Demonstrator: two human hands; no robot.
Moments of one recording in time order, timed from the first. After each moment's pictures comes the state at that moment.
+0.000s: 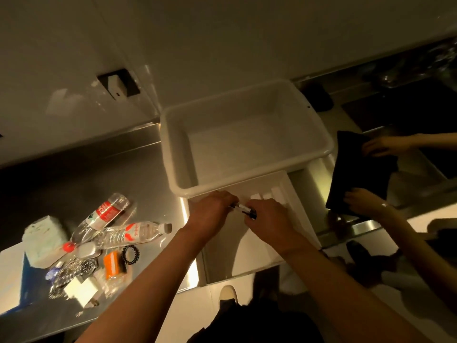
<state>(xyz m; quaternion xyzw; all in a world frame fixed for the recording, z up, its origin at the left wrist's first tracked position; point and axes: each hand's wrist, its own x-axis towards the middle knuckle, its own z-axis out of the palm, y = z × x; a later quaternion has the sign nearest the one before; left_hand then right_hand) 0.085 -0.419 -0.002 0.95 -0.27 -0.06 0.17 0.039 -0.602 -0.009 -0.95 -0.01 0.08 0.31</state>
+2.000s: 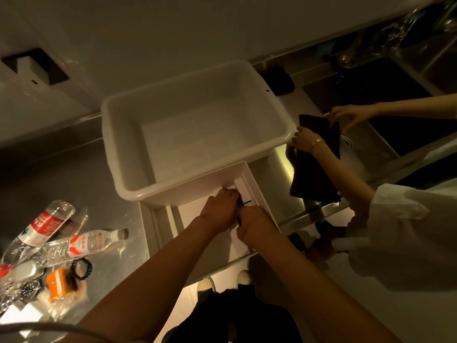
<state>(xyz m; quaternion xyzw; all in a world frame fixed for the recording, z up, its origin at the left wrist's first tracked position) 0.097 -0.538 -0.080 0.92 -0.31 -0.21 0.10 0.023 -0.654 -0.044 -0.92 0.10 0.24 0.28</state>
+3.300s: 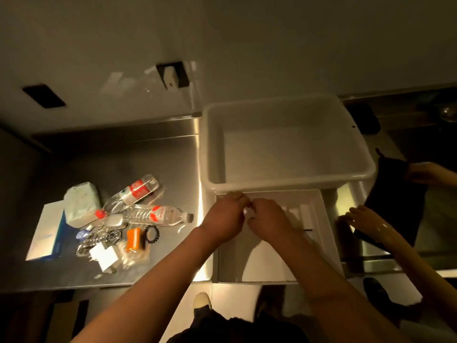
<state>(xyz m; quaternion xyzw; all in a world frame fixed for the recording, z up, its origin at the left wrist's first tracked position) 0.065 -0.394 0.009 0.96 -0.18 -0.05 0.22 0.072 -0.547 0.011 -0.94 -0.05 0.18 0.27</state>
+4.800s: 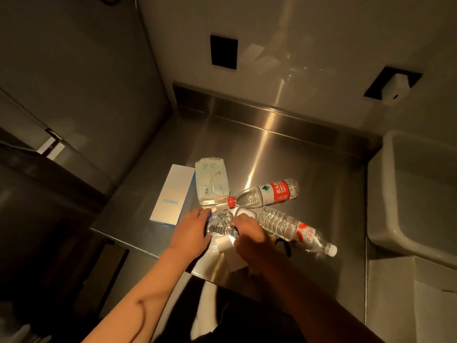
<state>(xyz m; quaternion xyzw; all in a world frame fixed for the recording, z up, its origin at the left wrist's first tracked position) -0.055 0.086 -0.094 0.96 0.16 -0.08 0.21 0.037 -0.092 -0.076 -0.89 -0.33 0.26 0.16</state>
